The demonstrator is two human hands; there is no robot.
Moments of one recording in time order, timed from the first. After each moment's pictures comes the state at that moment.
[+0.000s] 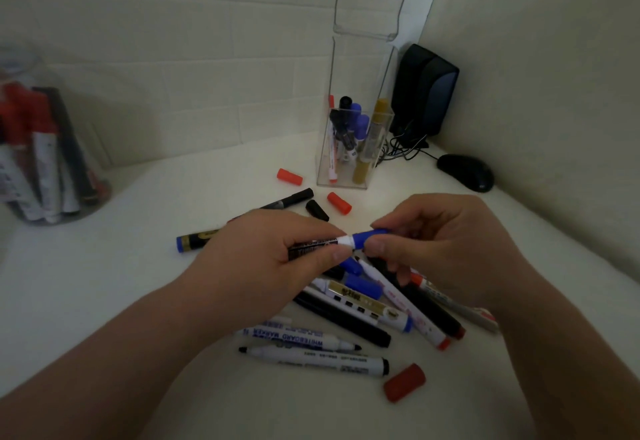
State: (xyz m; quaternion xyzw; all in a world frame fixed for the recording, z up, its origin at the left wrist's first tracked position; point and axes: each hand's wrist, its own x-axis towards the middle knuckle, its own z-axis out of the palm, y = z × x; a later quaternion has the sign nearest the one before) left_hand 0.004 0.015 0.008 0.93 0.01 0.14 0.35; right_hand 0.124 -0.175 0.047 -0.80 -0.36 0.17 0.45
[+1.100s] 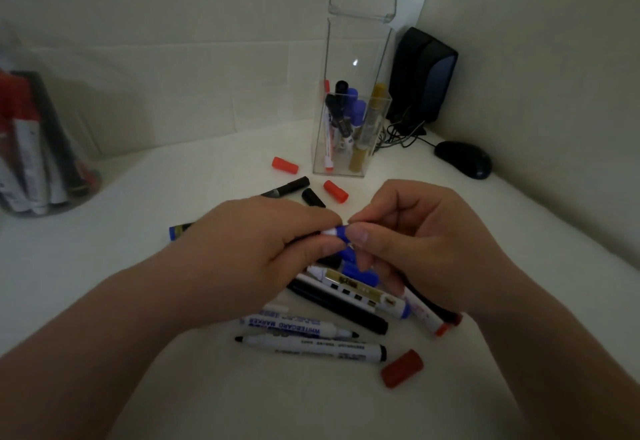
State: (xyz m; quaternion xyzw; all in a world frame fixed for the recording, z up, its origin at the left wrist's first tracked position) left_hand 0.002 0.023 0.018 0.96 -0.09 0.13 0.23; right_hand 0.109 -0.166 0.041 -0.71 -0.40 0.24 0.53
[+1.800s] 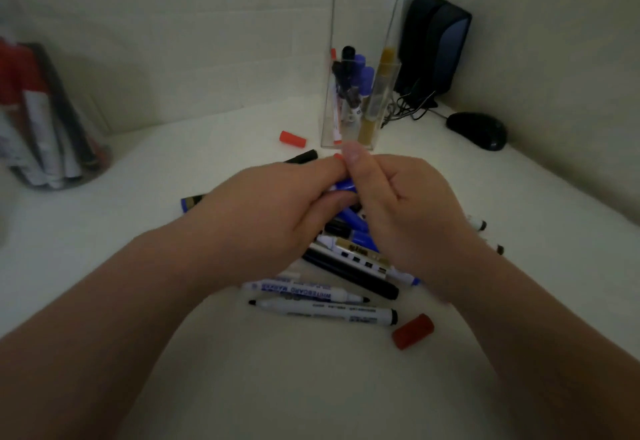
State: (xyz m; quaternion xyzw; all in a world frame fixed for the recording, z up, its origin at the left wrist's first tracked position) left_hand 0.005 0.011 0.023 0.96 -0.06 0.13 0.22; right_hand 0.091 -0.135 0.023 -0.81 -0.38 0.05 0.45
